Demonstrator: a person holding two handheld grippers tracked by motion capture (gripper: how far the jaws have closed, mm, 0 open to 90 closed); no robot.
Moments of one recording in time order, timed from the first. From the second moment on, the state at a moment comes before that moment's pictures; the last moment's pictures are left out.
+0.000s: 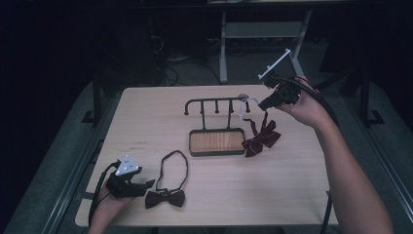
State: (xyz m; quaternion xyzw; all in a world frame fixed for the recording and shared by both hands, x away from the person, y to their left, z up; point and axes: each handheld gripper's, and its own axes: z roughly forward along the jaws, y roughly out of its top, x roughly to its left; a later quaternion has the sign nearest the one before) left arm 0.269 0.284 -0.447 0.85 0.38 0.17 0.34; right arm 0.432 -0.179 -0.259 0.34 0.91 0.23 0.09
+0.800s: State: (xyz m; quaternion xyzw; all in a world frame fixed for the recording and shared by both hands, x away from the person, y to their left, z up) left arm 0.269 0.285 -0.447 0.85 0.38 0.17 0.33; right arm 0.439 -0.189 -0.282 0.36 0.90 0.23 0.07
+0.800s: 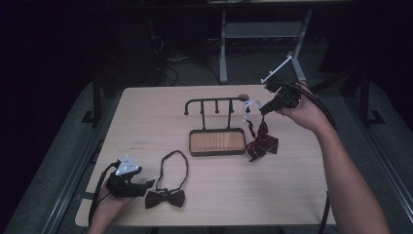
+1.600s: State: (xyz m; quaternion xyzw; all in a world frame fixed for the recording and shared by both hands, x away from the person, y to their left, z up) left arm 0.269 0.283 -0.446 0.85 0.38 0.17 0.34; right arm 0.414 -0.205 -0.309 0.35 0.90 0.27 0.03
